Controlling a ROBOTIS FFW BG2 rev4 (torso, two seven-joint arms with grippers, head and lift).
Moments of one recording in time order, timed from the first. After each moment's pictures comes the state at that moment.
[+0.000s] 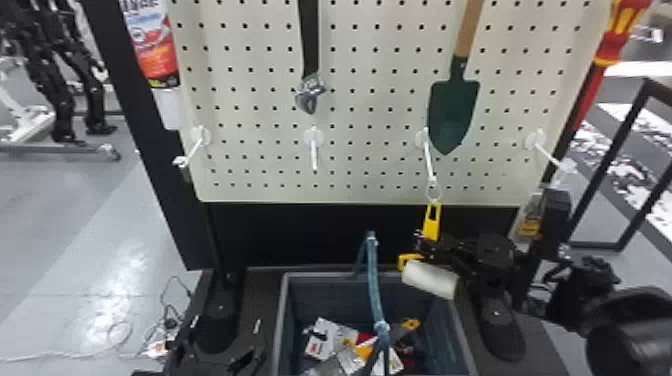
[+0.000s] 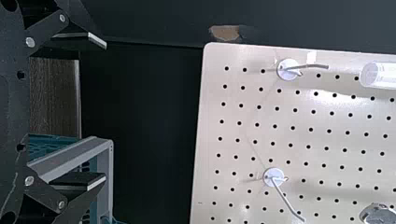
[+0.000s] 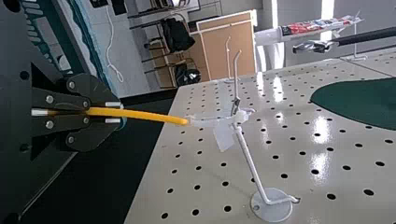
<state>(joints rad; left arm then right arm) 0.39 0.00 -0.07 -1.69 0.05 -0.32 -0.06 -0.26 -0.48 0.31 -1.44 -0.62 0.11 0.91</state>
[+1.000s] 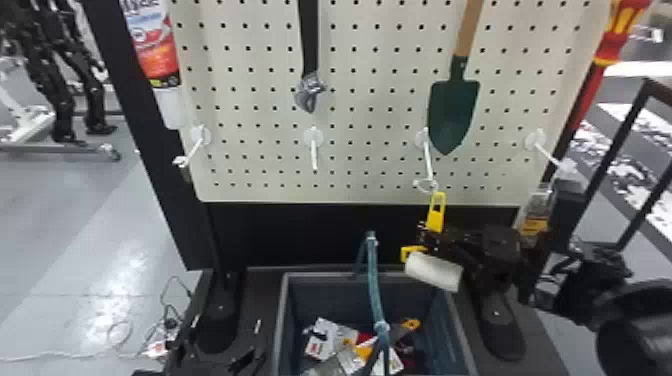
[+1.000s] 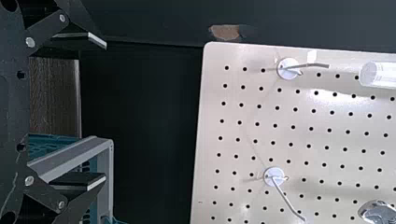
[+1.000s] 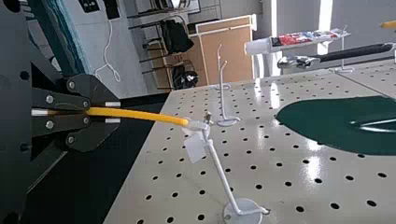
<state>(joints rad) 0.39 0.00 -0.07 -1.69 0.05 -0.32 -0.06 -0.23 -0.49 0.26 -1.53 -0.60 0.15 0.91</state>
